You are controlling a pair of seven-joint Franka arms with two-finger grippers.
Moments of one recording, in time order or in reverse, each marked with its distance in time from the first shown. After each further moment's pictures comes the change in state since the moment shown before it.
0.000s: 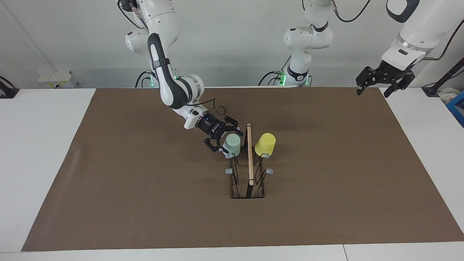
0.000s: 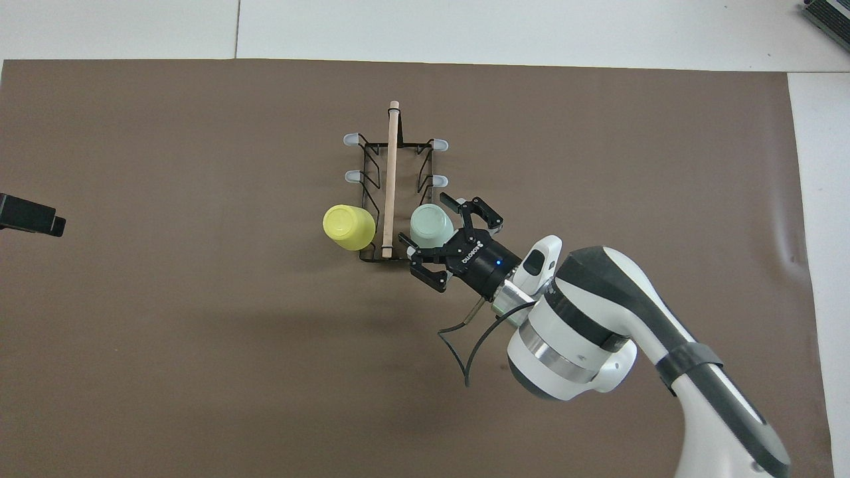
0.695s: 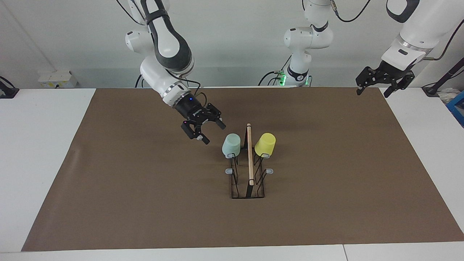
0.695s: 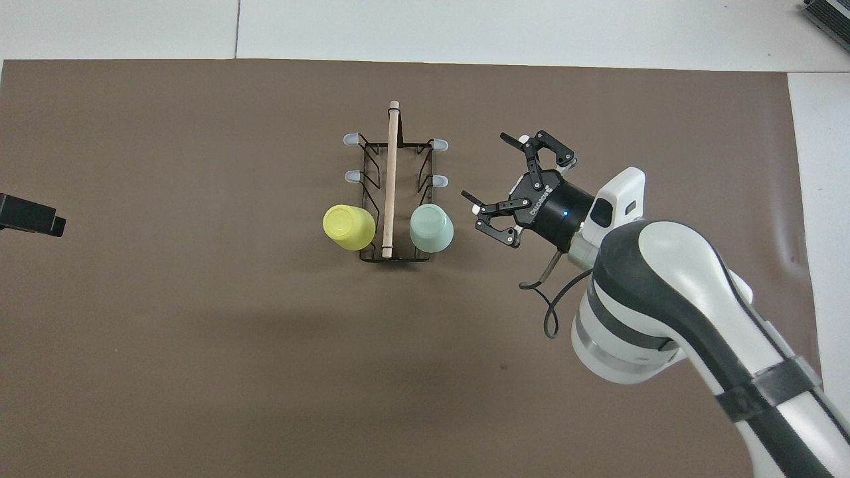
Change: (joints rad) left arm 0.000 0.000 0.000 0.000 0.000 0.000 0.000; right arm -0.143 -0.068 -0.010 0.081 -0.795 0.087 0.190
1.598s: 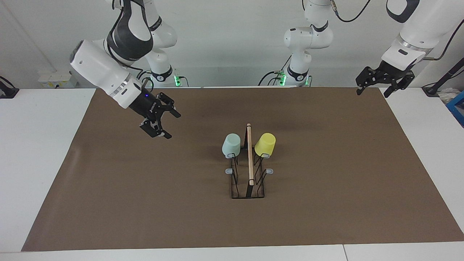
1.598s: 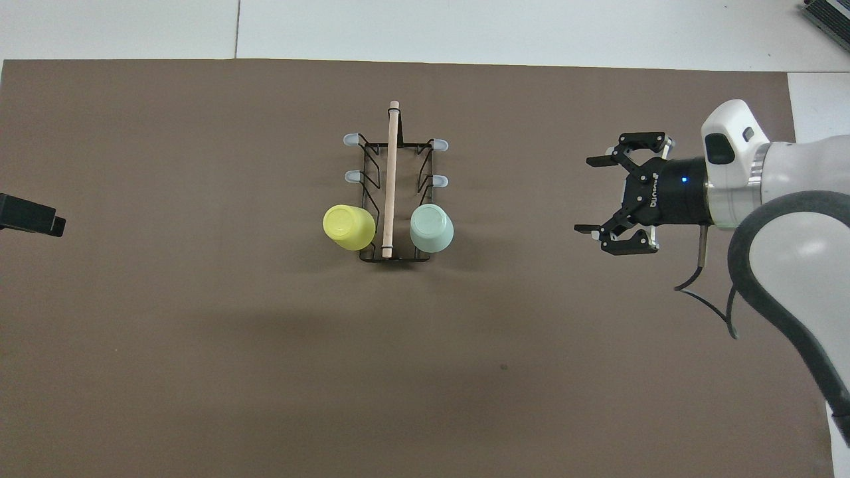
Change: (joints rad) left arm 0.000 0.000 0.000 0.000 0.000 0.000 0.000; right arm -0.305 -0.080 -0.014 0.127 -1.083 -0.722 0.788
